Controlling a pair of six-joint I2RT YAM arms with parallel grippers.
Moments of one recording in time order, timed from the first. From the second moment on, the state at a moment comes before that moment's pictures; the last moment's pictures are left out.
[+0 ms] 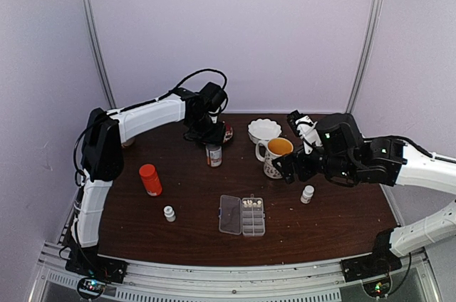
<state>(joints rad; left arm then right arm) -0.72 2.26 2.08 -0.89 -0.16 -0.42 0.98 1.12 0.96 -0.43 0.35 0.25</state>
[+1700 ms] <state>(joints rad) -0.79 1.49 1.57 -0.62 0.48 -0.49 0.98 0.95 0.78 -0.01 -0.05 0.29</state>
